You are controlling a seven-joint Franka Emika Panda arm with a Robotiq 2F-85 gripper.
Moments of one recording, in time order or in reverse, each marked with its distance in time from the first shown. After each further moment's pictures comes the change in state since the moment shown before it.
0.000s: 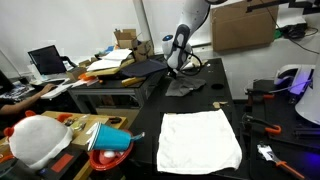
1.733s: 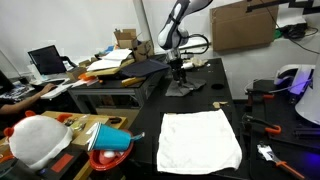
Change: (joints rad) arm -0.305 -0.211 0.417 -0.079 0.236 -0.771 -0.685
